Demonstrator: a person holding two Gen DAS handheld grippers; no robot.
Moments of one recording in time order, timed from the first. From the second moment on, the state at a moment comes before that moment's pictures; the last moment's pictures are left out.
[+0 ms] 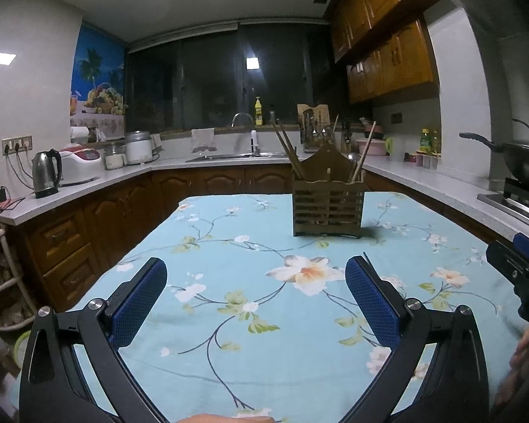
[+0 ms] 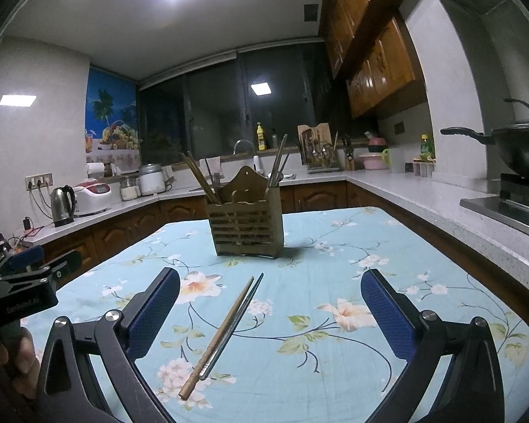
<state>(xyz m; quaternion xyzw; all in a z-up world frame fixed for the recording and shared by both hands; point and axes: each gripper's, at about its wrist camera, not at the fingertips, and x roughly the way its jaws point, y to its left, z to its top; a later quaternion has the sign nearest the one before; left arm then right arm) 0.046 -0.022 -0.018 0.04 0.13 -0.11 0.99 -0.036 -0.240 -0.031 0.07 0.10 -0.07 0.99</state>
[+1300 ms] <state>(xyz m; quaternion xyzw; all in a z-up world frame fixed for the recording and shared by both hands) 0.045 -0.025 -0.017 0.03 0.13 -0.12 0.98 -0.037 -0.248 -0.019 0.07 0.09 -0.06 0.99</state>
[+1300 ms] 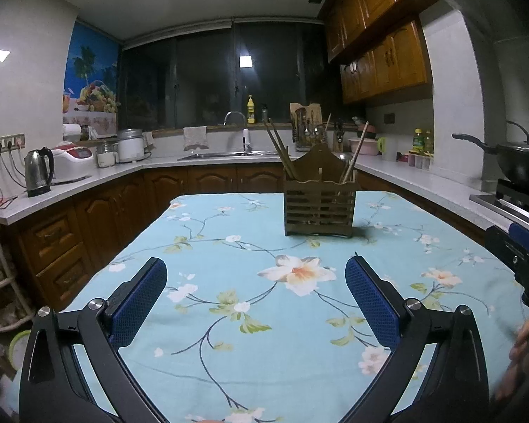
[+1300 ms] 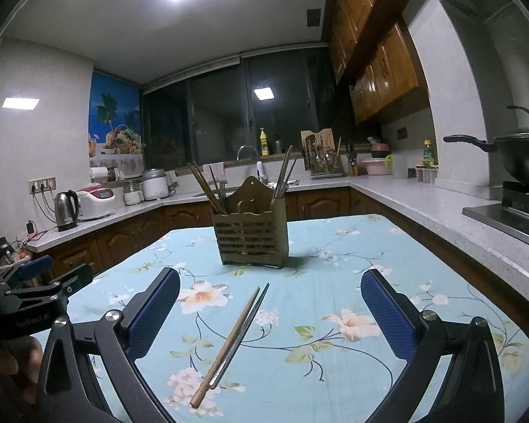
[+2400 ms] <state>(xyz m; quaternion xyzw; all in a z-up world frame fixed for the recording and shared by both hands) 0.072 -0.024 -0.016 0.03 0.18 -0.14 0.97 -0.009 -0.262 -0.020 0.08 0.14 -0.05 0.99</state>
